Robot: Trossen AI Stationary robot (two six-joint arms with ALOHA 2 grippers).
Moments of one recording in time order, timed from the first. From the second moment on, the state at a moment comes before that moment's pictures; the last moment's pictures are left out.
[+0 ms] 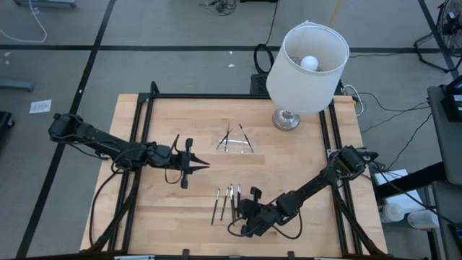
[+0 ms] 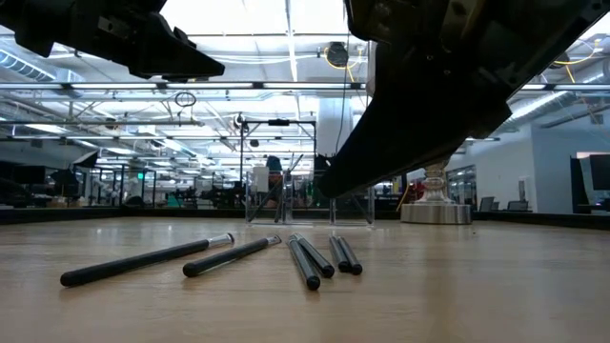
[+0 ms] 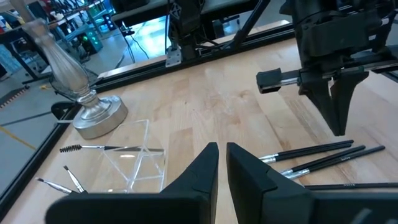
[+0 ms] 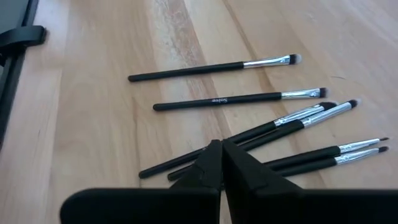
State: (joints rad) left arm -0.22 1.09 0.43 0.39 -0.19 0.21; right arm 0.58 2.00 1.18 -0.01 0.54 0.68
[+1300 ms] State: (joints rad) left arm -0.22 1.09 0.43 0.39 -0.19 0.20; right arm 0.56 2.00 1.14 -0.10 0.60 0.84
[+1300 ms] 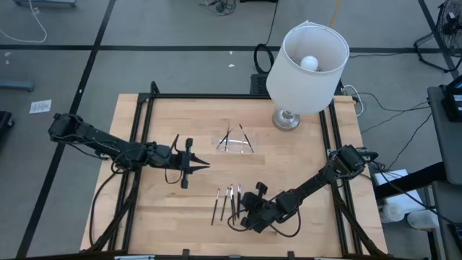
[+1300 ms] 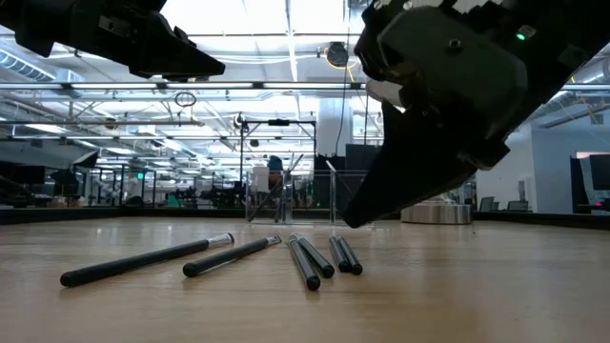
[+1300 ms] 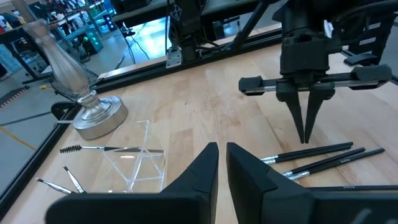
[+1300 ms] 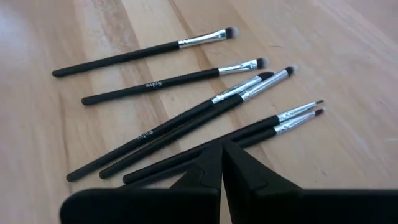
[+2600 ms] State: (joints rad) left arm -0.22 1.09 0.43 0.40 -0.18 0.20; right arm 0.53 2.03 1.14 -0.04 0.54 0.78
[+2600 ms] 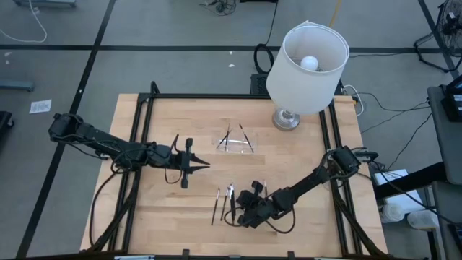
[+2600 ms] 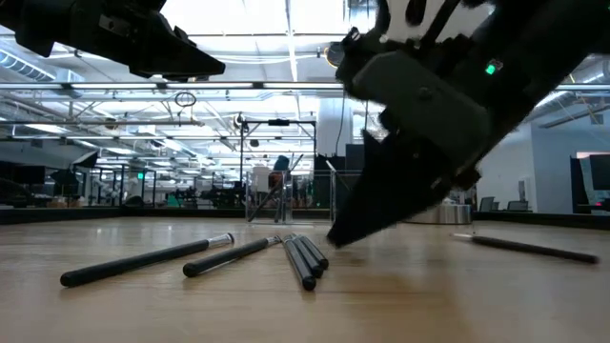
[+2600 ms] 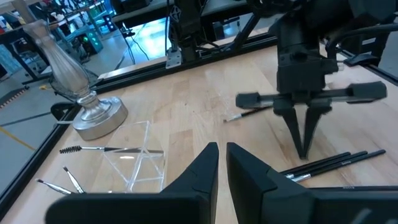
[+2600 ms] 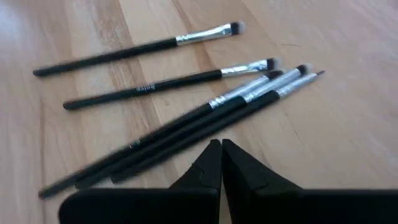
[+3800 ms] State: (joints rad) left arm -0.22 1.09 0.43 0.39 -0.18 0.19; right arm 0.80 1.90 1.00 -1.09 0.21 2.01
